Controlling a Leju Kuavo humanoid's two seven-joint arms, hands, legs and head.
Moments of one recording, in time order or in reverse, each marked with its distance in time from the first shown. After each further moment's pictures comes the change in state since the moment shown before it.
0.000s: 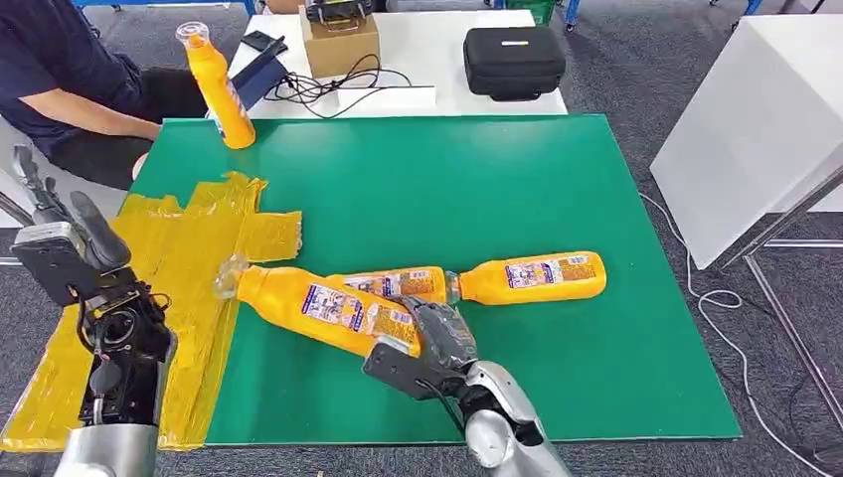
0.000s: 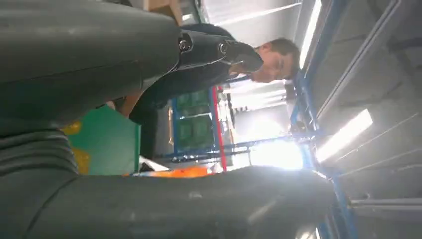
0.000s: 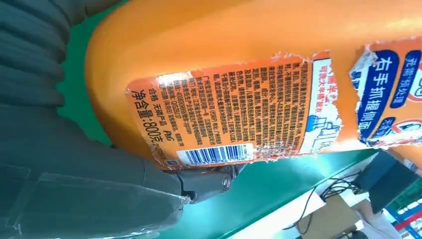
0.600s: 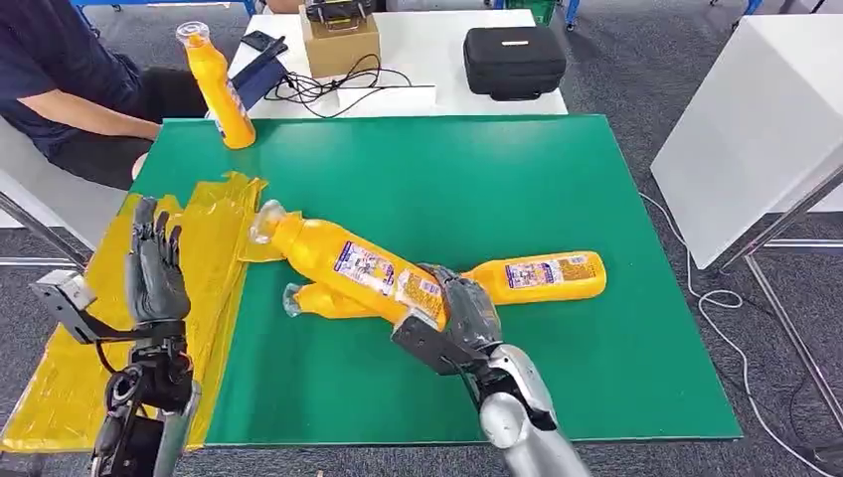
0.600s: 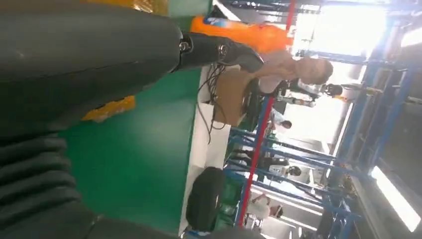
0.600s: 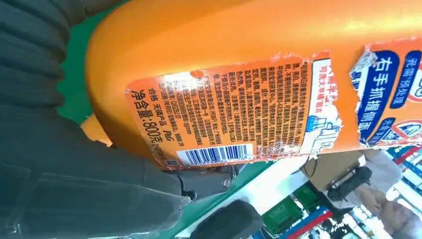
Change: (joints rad) left arm 0.210 -0.023 -0.063 -0.063 0.433 -0.525 0.163; right arm -0.037 -0.008 -0.074 0.012 -0.036 -0.132 -0.052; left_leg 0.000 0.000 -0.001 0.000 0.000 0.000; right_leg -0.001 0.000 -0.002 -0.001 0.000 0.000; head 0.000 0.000
